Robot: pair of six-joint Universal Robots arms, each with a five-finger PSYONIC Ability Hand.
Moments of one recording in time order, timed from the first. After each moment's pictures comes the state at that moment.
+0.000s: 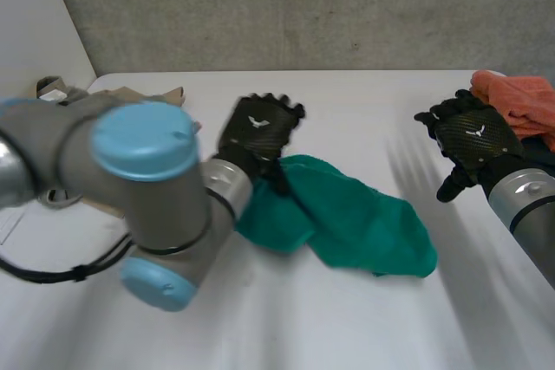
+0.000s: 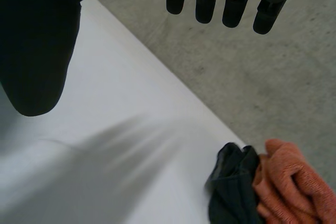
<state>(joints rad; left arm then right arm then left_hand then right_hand) 4.00 -2.10 -1.30 3.31 -1.62 3.35 1.73 -1.35 1.78 -0.27 1.31 2.67 0.32 0.30 0.31 0.30 0.11 0.23 0.21 0.21 0.22 0.05</state>
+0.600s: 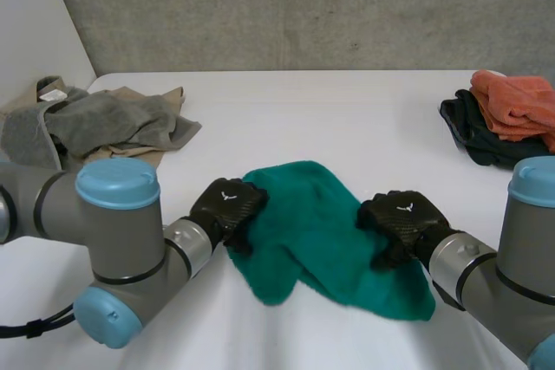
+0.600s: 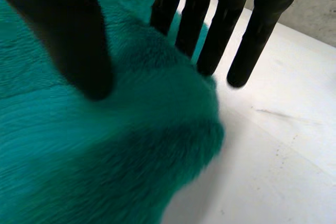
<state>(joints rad) 4.16 -2.14 -1.57 3.32 -1.40 3.35 1.94 -1.25 1.81 -0.08 1.32 2.89 1.02 0.98 0.97 0.98 0.79 0.97 1.01 0.98 0.98 0.80</state>
